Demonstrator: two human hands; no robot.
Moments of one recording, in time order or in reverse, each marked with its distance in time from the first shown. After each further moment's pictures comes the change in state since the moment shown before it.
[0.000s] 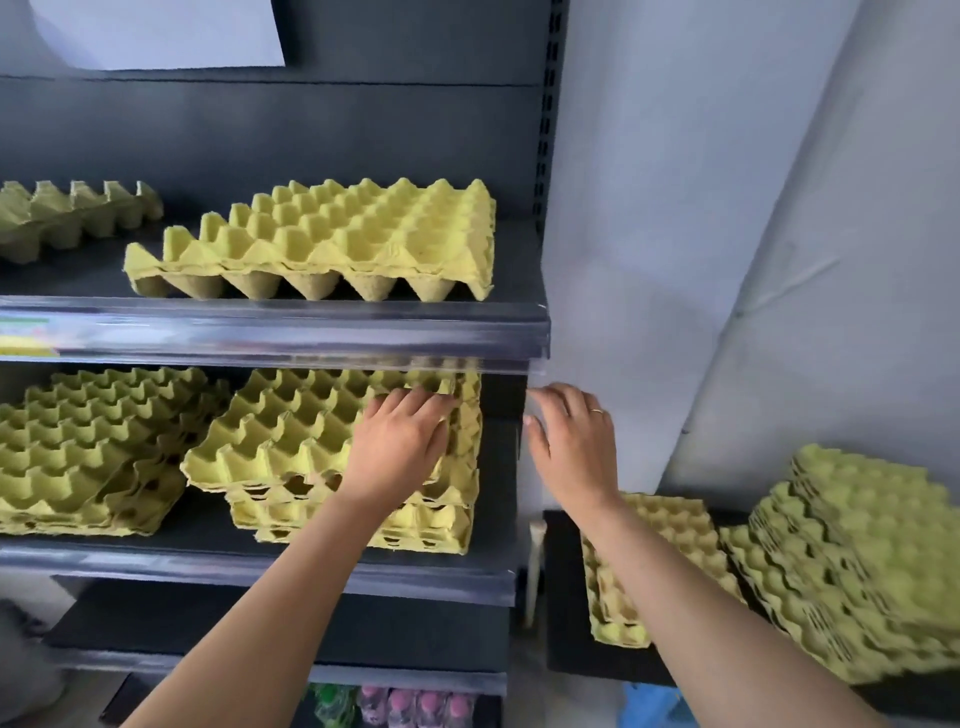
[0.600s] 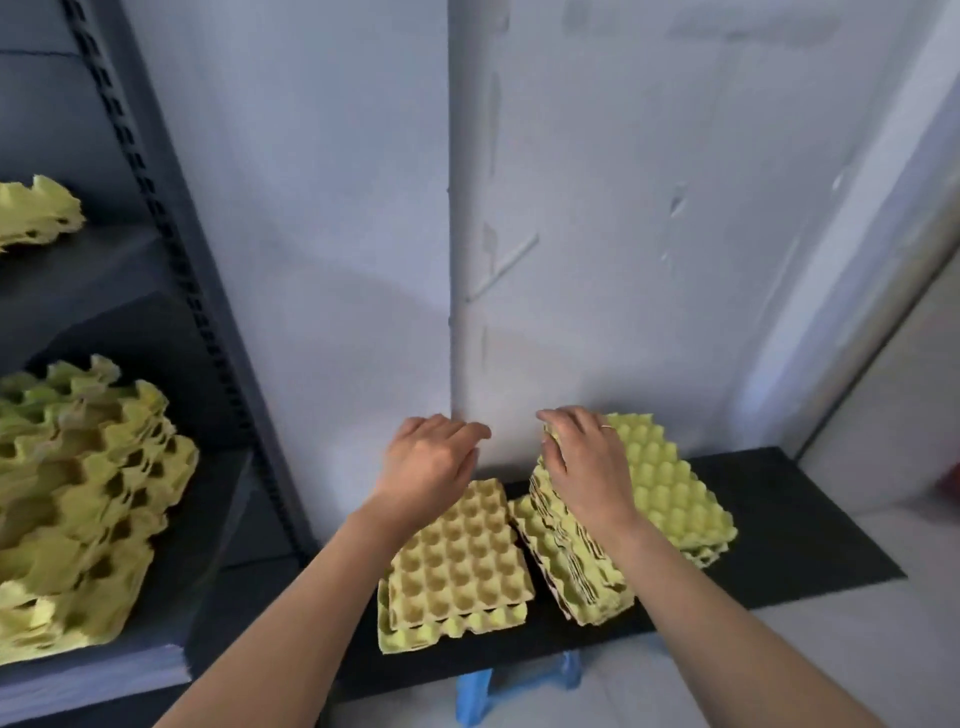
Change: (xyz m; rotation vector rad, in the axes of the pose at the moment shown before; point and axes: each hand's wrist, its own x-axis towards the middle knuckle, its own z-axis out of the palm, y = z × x) left_hand 0.107 0.357 0.121 -0.322 -0.044 0.322; right_hand -0.089 0.338 -0.163 -0.188 0.026 0.198
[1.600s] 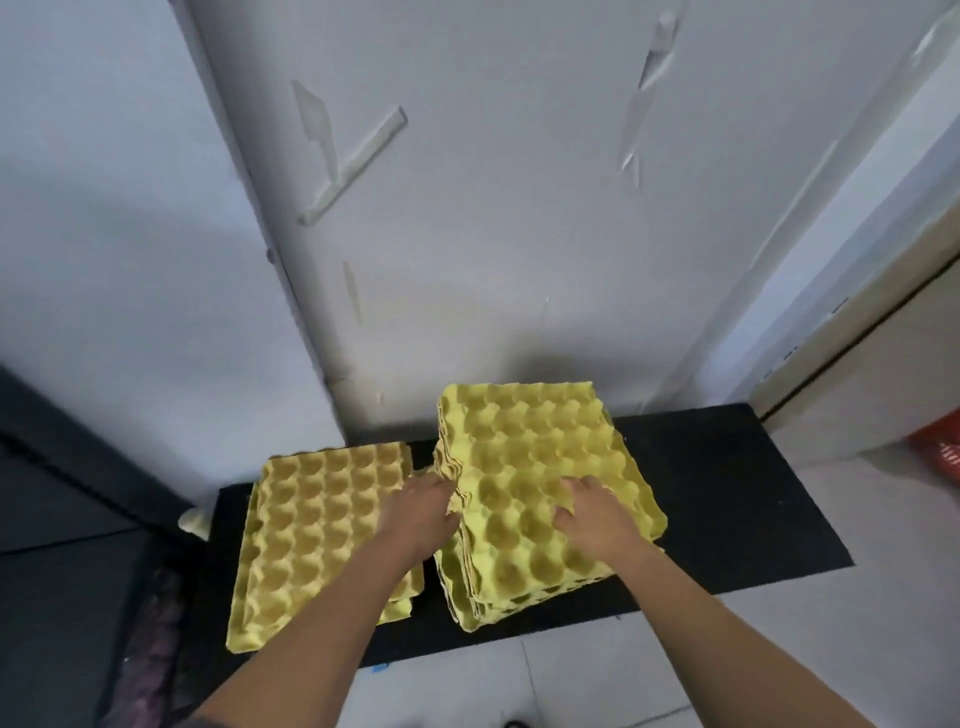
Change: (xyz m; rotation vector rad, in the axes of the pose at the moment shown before) left_hand 0.082 0.074 0.283 -0.126 -0.922 -0.424; right_hand -0.012 0.289 0.103 0.005 -1.033 0.480
